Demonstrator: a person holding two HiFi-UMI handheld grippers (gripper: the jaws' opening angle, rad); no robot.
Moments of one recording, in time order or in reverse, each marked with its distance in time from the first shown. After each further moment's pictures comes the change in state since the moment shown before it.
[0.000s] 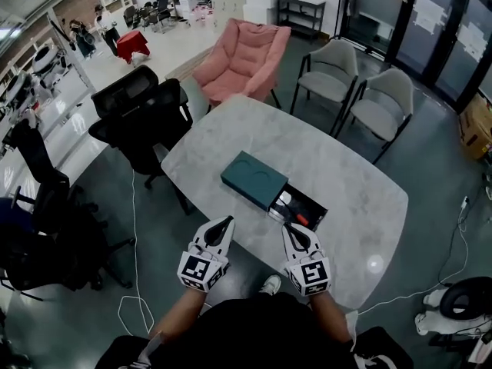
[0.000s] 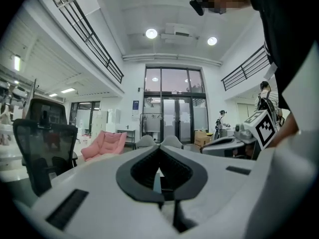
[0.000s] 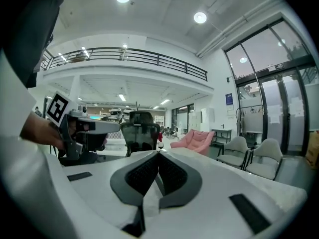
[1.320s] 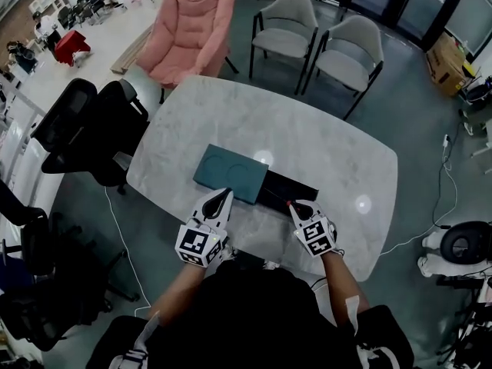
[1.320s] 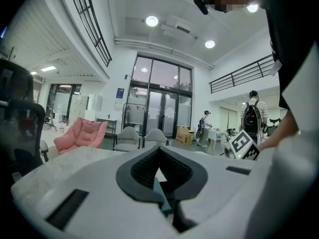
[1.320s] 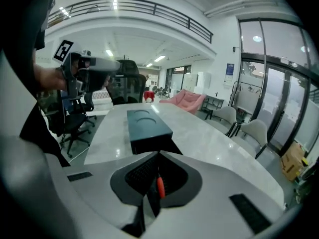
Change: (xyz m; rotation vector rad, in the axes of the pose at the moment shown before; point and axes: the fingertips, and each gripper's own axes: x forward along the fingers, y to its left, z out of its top) left arm 0.137 0.042 -0.032 -0.067 0.080 -0.247; right arm 0.051 -0.104 -0.153 -0.038 0.537 -0.087
